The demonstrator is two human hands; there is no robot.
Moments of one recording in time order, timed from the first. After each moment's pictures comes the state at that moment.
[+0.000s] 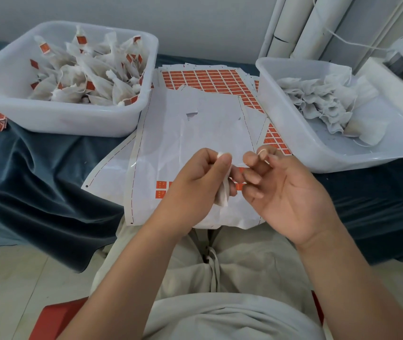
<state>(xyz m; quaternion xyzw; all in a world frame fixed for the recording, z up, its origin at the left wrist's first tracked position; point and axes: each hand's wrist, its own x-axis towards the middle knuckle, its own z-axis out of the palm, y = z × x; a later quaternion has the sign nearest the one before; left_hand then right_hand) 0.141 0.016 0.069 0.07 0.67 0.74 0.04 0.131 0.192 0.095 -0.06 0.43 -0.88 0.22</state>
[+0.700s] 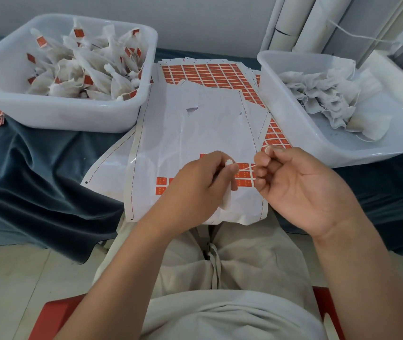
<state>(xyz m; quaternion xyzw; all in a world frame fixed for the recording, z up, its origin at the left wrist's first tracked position) 0.138 0.009 0.063 0.16 0.84 0.52 -0.01 0.124 0.208 0.097 0.04 0.49 -0.85 0.20</state>
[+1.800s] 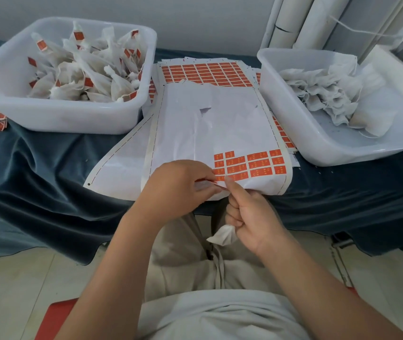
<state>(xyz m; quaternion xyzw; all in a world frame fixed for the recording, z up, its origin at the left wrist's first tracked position) 0.113 -0.023 0.026 0.22 0.91 0.32 -0.12 0.131 0.161 -0.002 0.15 0.54 -0.81 0.16</state>
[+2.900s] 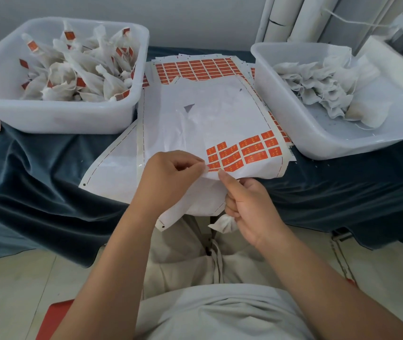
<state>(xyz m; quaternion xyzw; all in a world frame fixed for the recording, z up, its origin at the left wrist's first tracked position) 0.113 -0.021 0.032 0.01 0.84 0.55 -0.05 0.134 0.160 0.012 0.10 0.60 -0.79 0.12</state>
